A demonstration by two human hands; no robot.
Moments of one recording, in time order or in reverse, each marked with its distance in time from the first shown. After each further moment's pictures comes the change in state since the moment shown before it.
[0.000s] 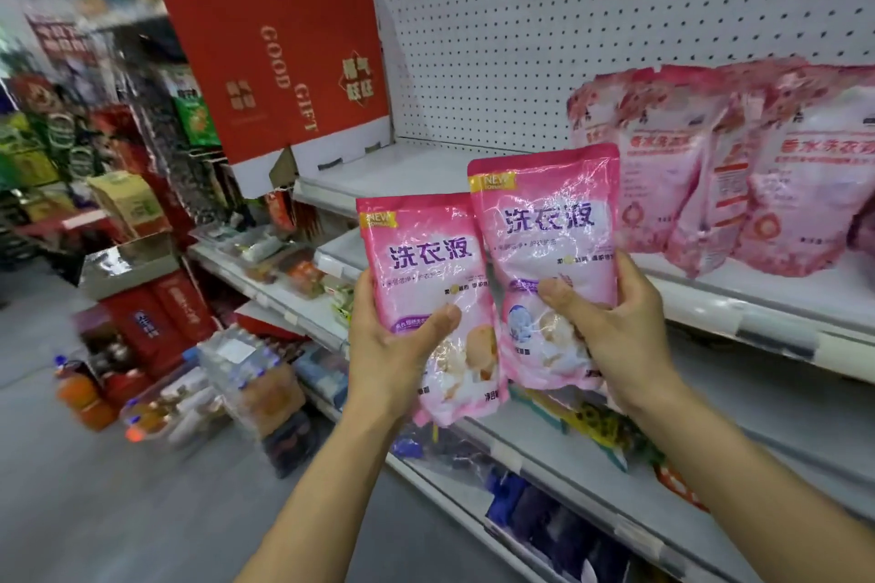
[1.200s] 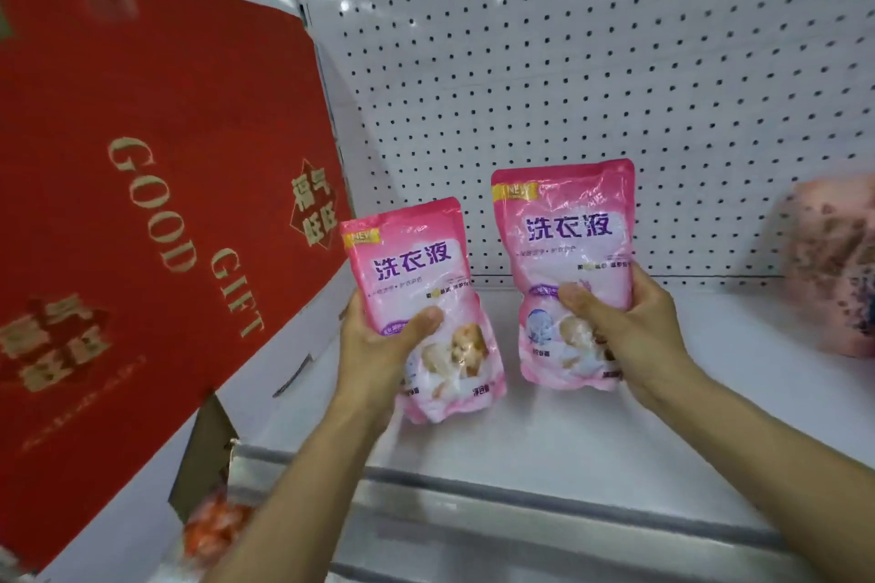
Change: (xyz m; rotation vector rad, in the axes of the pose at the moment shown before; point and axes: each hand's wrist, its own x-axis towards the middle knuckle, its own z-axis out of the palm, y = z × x) left_hand 0.582 -0.115 -0.060 -0.169 -0.417 -0.083; right_hand 0.414 0.142 0.225 -0.090 0.421 -0.048
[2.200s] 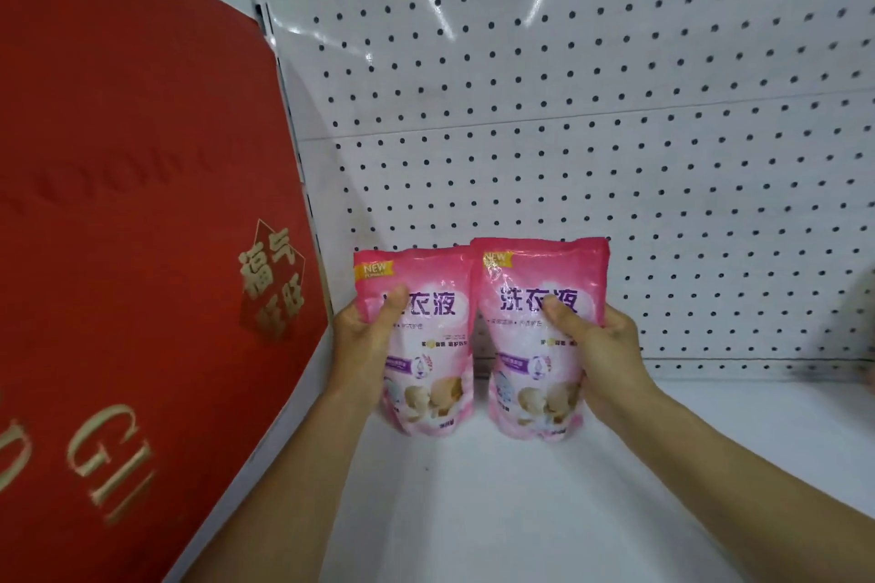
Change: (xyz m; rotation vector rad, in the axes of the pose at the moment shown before) left_hand 0.210 -0.043 0.003 -0.052 -0.039 -0.018; right_hand 0.145 0.057 0.074 0.150 0.121 0.049
